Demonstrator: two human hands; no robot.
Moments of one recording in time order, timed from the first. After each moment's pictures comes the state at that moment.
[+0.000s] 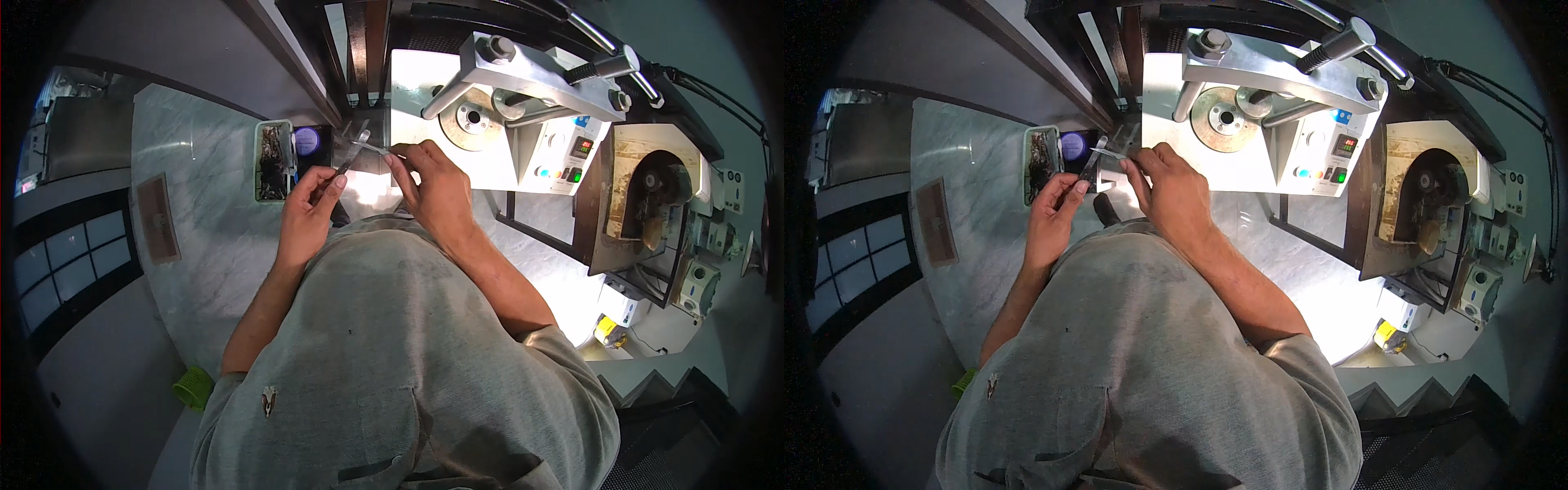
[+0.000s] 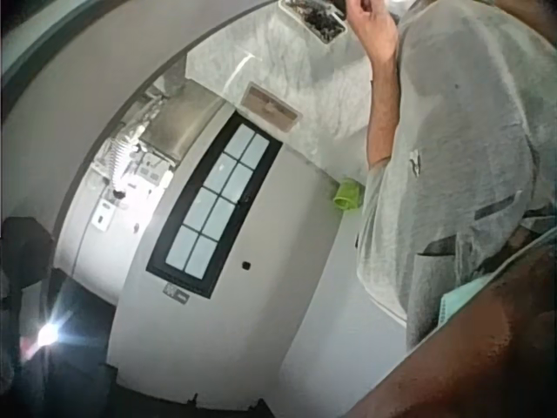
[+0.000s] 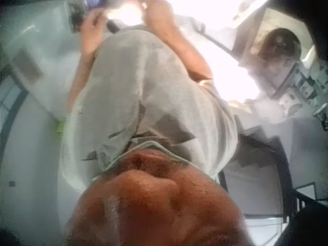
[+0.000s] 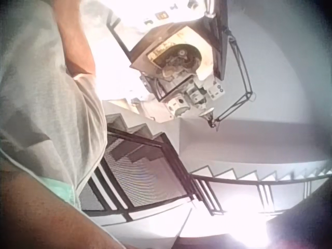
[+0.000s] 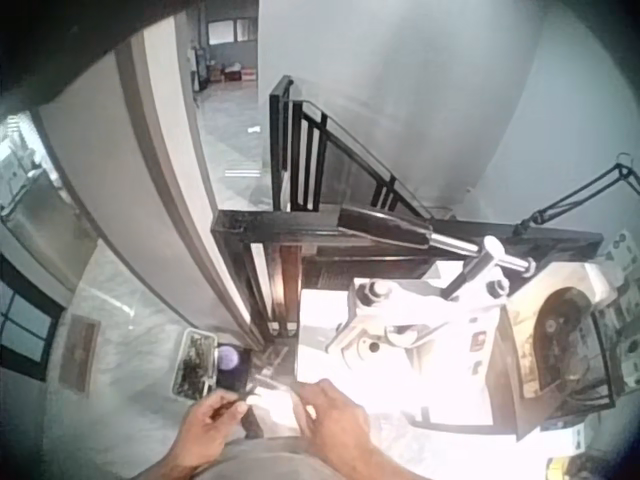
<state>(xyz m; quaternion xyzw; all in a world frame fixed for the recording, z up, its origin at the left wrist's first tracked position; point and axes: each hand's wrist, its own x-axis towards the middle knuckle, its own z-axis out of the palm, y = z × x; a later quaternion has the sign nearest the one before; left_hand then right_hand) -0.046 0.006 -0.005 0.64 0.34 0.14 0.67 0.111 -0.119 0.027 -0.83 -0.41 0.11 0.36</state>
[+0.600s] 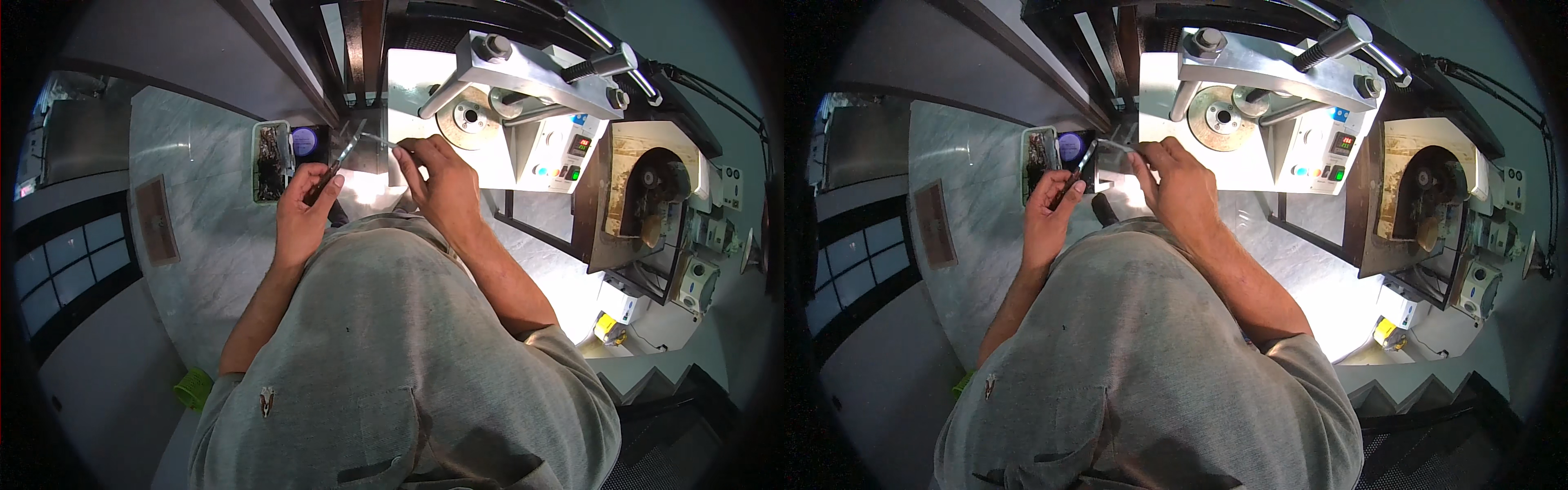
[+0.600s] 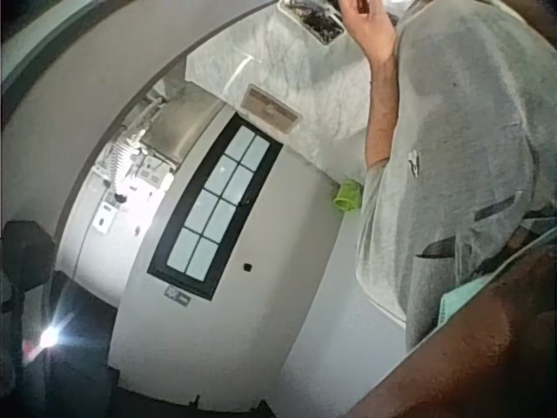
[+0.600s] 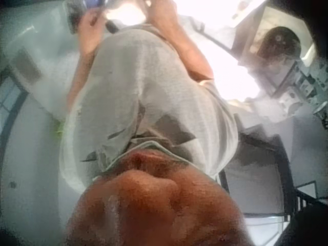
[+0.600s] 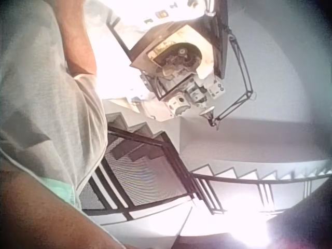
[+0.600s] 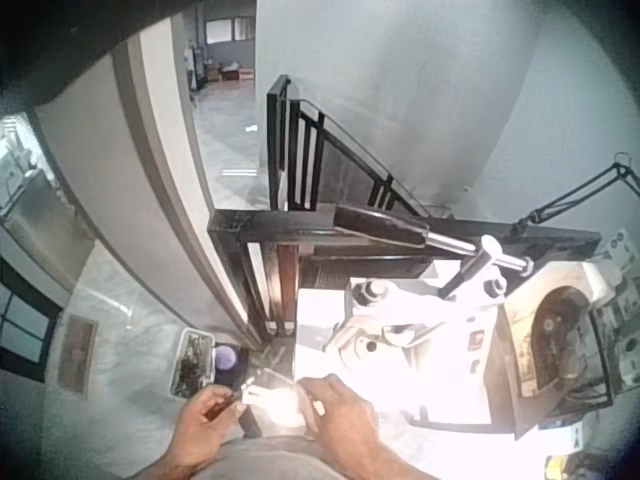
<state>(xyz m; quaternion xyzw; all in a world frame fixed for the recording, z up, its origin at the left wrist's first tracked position) -0.047 0.007 -0.006 0.65 0.36 0.16 0.65 0.119 -0.123 0.033 -0.84 -0.40 0.09 0.35</state>
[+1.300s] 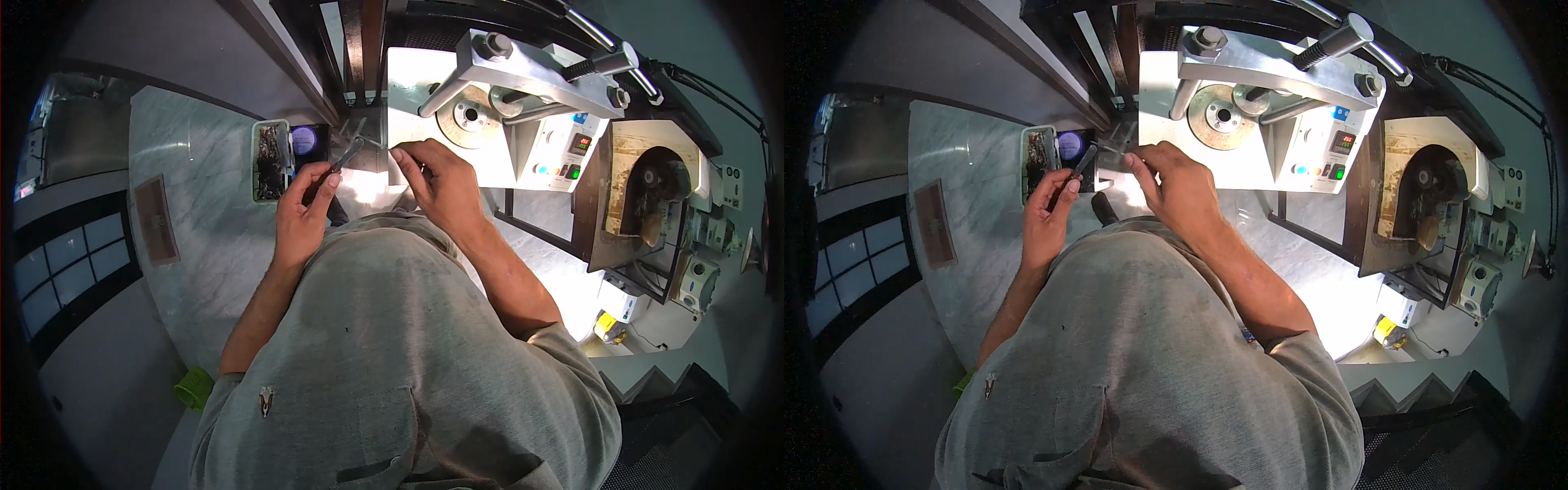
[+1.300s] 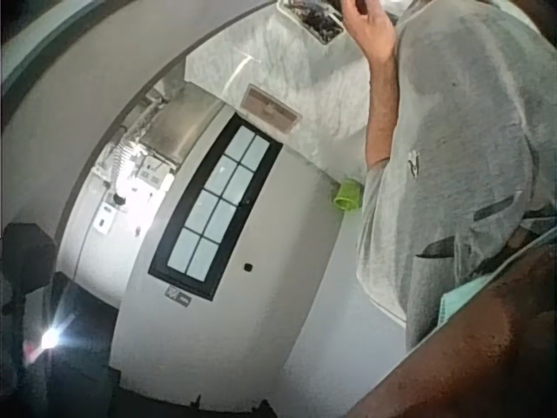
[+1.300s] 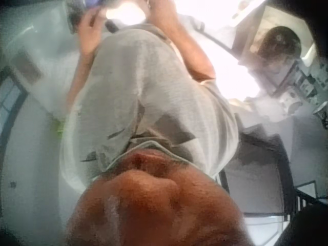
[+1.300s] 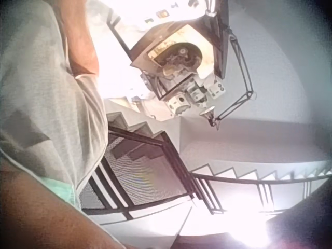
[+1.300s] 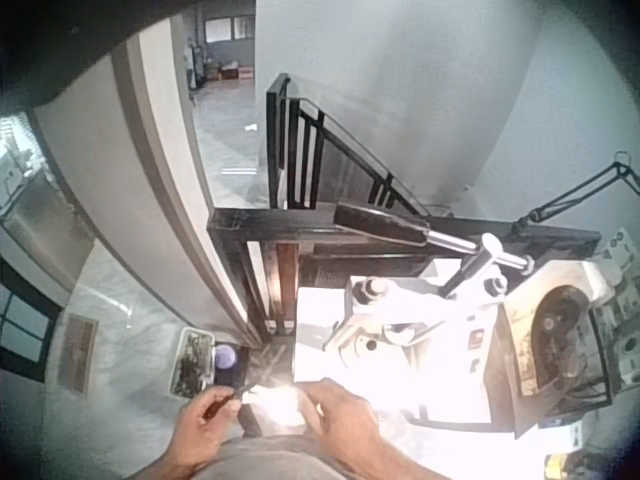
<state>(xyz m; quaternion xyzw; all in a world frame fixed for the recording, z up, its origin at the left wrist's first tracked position) -0.047 0.006 -0.001 0.66 0.35 0.19 0.64 0.125 -0.125 0.037 -0.80 -0.41 0.17 0.40</state>
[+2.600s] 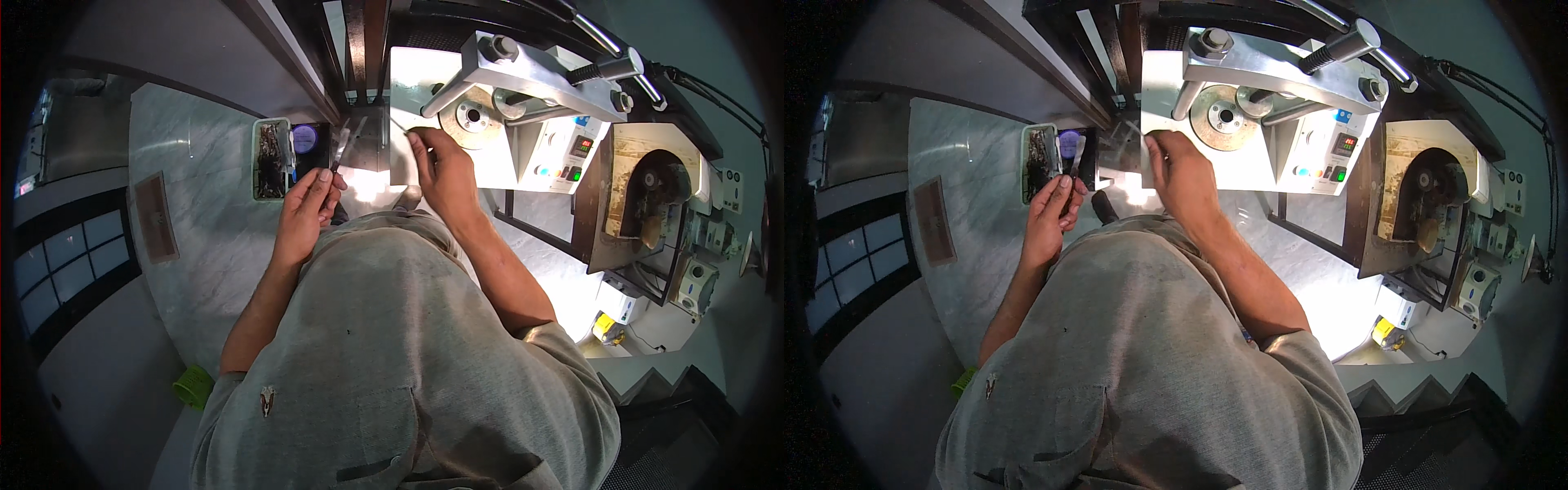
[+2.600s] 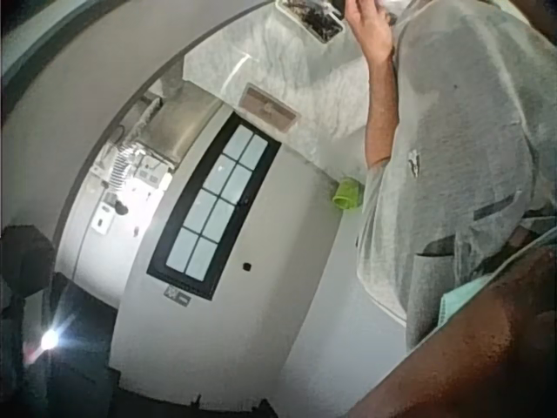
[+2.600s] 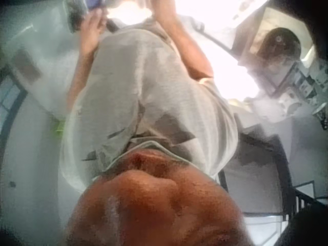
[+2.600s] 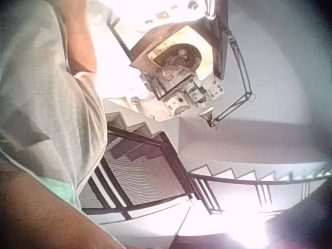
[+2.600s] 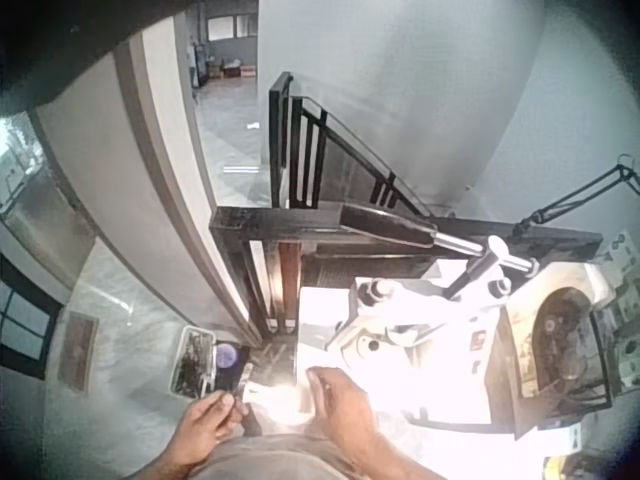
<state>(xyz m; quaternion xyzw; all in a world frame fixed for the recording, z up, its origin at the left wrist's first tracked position) -0.051 0.012 0.005 0.52 0.35 0.08 0.78 0.134 -0.117 0.006 -0.83 -0.36 0.15 0.40</state>
